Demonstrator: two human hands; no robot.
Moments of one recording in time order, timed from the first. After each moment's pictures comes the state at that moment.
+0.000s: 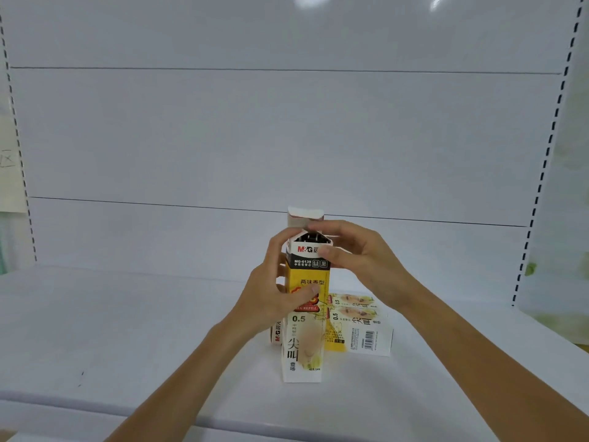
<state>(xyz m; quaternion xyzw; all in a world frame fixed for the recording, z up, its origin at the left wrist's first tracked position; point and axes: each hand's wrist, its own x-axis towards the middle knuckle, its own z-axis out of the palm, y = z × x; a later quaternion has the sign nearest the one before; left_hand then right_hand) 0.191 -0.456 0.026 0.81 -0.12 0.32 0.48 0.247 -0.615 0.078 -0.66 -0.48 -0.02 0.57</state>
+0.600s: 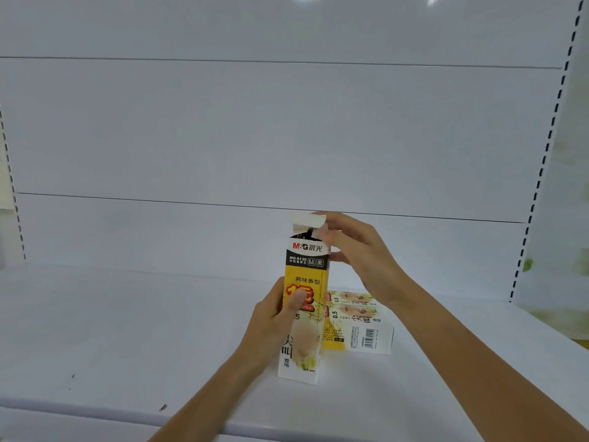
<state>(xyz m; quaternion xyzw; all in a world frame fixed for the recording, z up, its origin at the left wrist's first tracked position) 0.189 -0.471 -0.015 0.74 -0.07 0.24 0.62 0.246 -0.601 0.080 -0.65 -0.43 -0.01 0.63</state>
